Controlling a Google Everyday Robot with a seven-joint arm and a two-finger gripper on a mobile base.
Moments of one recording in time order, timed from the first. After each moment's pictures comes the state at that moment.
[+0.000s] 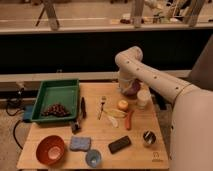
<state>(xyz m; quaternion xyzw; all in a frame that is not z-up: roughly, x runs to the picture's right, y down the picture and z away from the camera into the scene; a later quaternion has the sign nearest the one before) 0.124 0.003 0.853 -0.26 -0.08 -0.27 0.92</state>
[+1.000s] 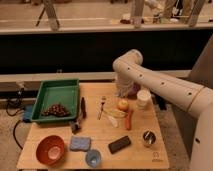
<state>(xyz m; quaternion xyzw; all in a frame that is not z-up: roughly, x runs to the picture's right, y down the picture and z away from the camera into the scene) 0.099 0.026 0.799 -0.23 -0.09 -0.32 0.91</state>
